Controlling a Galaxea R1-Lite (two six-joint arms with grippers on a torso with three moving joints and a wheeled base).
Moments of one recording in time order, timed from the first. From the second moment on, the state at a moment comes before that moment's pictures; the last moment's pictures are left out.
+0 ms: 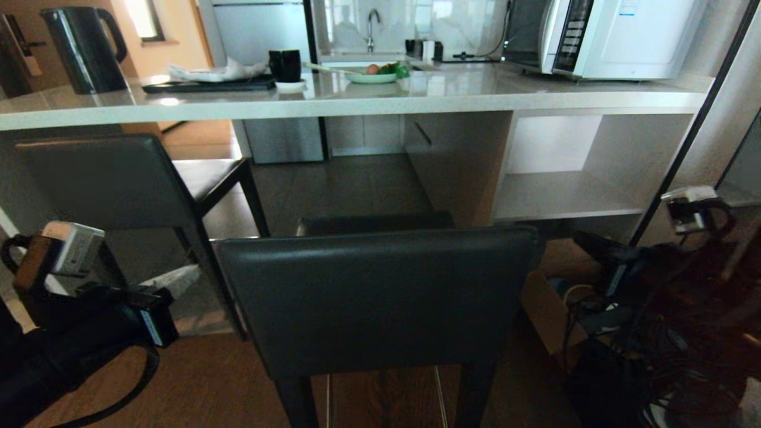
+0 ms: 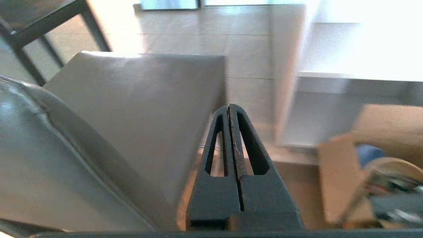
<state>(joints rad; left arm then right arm) -0.17 1.34 -0.26 -1.00 -0.16 -0.05 0.25 1.54 -0.40 -1.11 0.05 0.02</state>
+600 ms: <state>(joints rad) -0.23 1.68 -0.15 -1.52 -0.11 -0.01 0.42 1.79 -0.43 -1.27 0.00 -0.01</state>
